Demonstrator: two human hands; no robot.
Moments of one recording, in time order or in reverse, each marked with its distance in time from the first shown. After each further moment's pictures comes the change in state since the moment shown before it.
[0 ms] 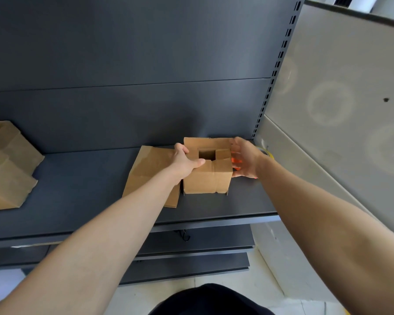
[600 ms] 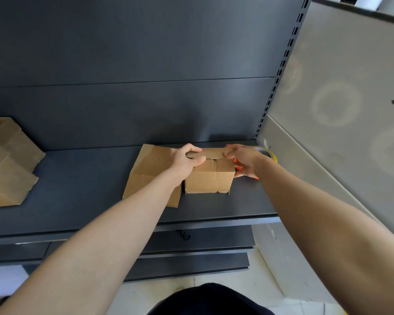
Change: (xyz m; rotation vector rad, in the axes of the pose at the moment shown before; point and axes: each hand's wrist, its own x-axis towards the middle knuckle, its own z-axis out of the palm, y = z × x) left_hand 0.002 -0.006 -0.001 -0.115 -0.005 0.126; right_hand 0.016 0.002 0.002 -0.182 0.065 -0.020
